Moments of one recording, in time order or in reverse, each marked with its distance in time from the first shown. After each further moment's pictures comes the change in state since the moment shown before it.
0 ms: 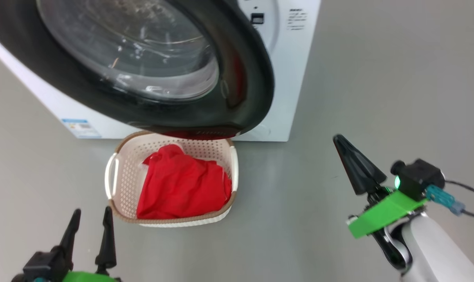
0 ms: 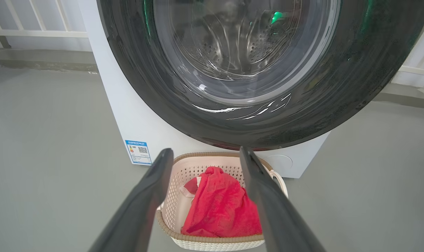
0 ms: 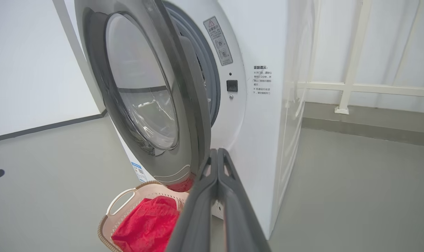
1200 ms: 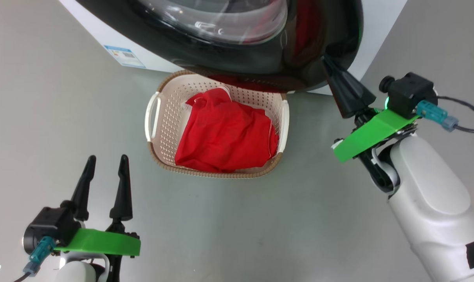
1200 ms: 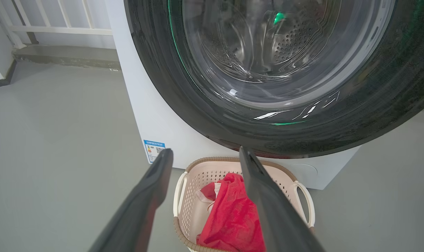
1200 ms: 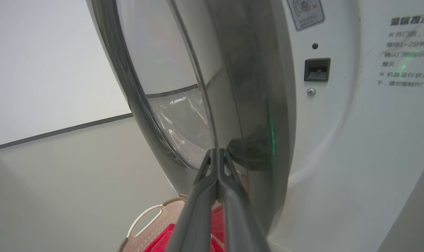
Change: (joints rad) left arm -0.166 -0.027 -0.072 -0.043 -0.039 0.000 0.000; right arm -0.385 0.035 0.061 0.224 0.019 0.000 0.000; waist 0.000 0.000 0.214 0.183
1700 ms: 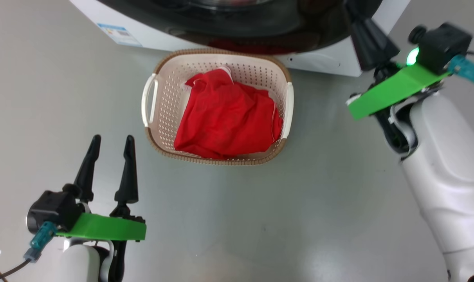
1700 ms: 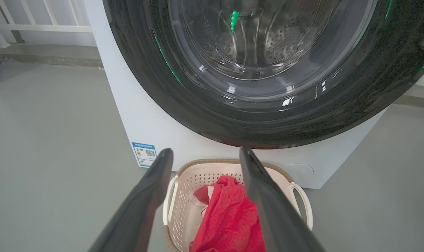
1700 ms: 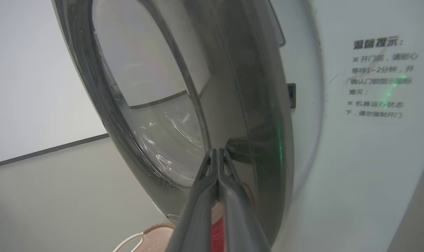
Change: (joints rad) left arm -0.055 -0.001 -0.031 -0.027 -0.013 0.000 0.000; right arm -0.133 -0.003 -0.063 0.012 -0.002 0.000 0.000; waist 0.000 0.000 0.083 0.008
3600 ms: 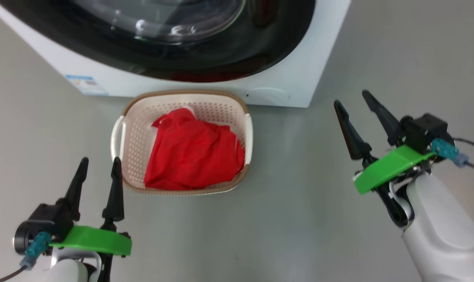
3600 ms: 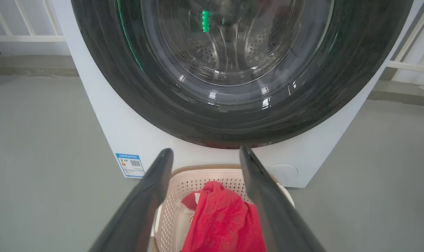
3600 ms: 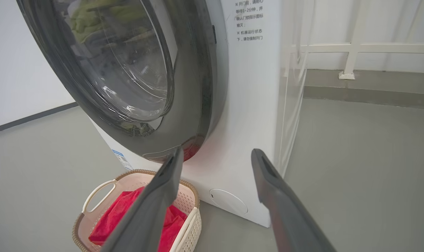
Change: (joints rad) left arm 0.023 0.037 0.035 0.094 0.035 0.000 0.000; right arm 0.288 -0.004 -0.055 0.009 -0.037 0.004 -0.003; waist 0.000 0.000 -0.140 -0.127
